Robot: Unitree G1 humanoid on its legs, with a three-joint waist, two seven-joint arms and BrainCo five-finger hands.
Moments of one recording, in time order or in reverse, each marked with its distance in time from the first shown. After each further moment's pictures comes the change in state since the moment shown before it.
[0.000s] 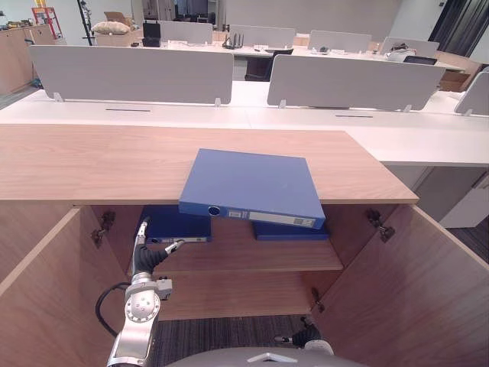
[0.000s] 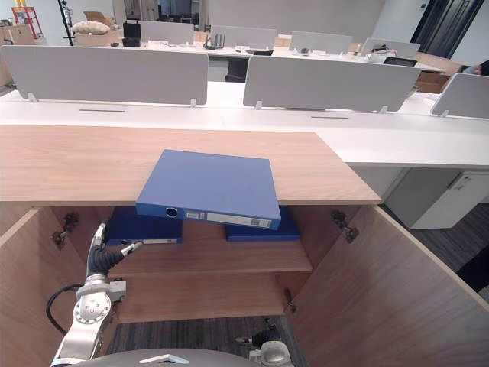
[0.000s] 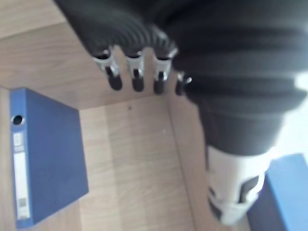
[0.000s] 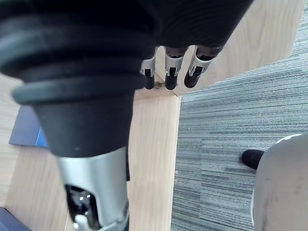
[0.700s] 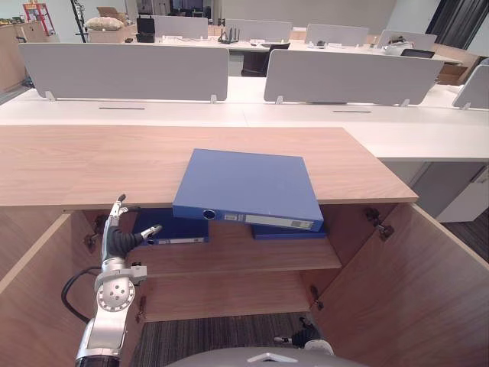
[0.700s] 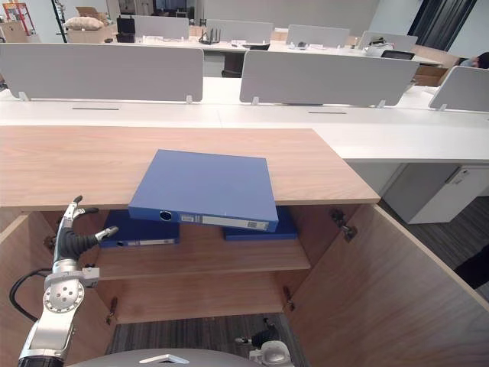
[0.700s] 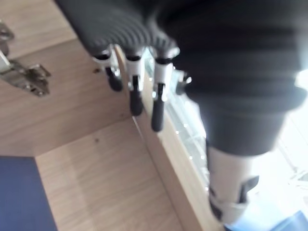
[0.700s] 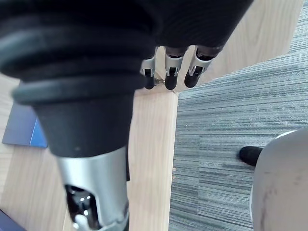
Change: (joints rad) left arm -0.036 0.141 0.112 -0.082 0.081 -0.004 -0.001; right arm -0.017 -0.003 -0.001 0.012 -0.001 0.000 0.036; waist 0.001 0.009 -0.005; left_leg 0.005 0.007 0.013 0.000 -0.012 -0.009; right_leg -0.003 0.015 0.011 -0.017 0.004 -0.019
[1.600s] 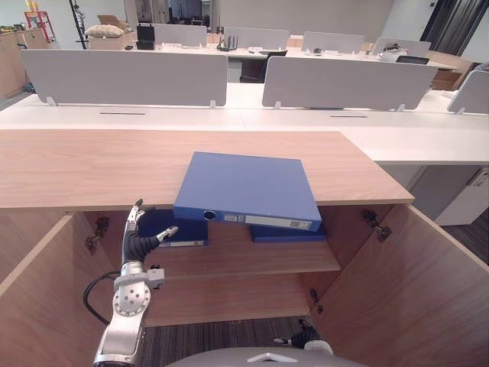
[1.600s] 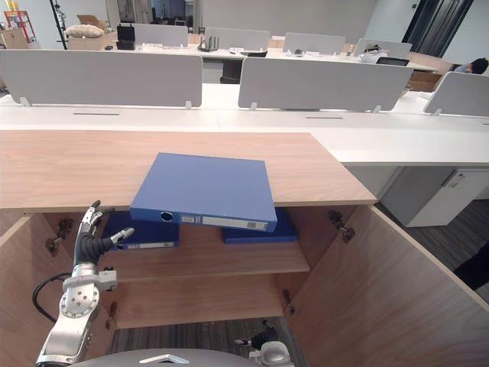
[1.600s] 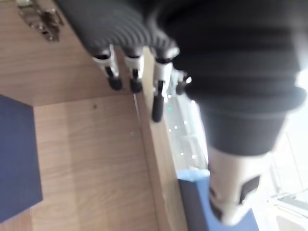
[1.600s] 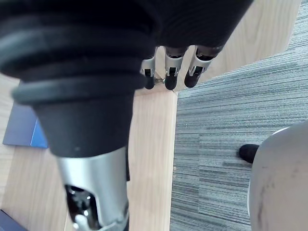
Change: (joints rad) left arm 0.034 -0.076 -0.112 -0.036 -0.163 -0.003 -0.018; right arm 0.000 0.002 -0.009 0.022 0.001 0.018 0.000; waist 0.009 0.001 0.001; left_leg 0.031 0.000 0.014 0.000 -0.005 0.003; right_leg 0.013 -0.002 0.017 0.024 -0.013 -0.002
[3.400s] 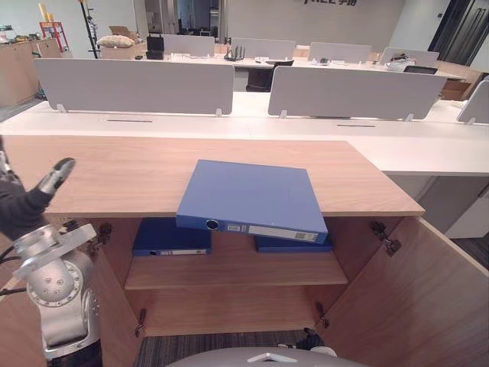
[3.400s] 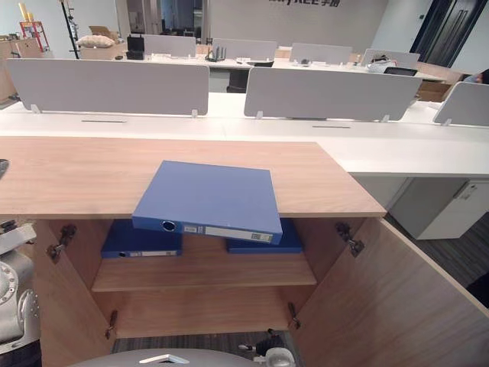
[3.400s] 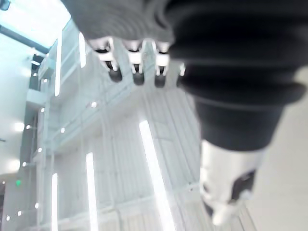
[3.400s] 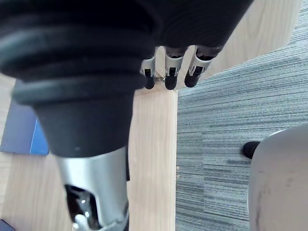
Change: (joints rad) left arm -0.131 0.036 0.413 -0.474 -0.197 -0.176 0.080; right arm 0.007 -0.008 -0.069 0.040 0.000 0.003 0.031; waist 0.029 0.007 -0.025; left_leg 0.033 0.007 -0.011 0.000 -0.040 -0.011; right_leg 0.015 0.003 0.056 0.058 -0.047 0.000
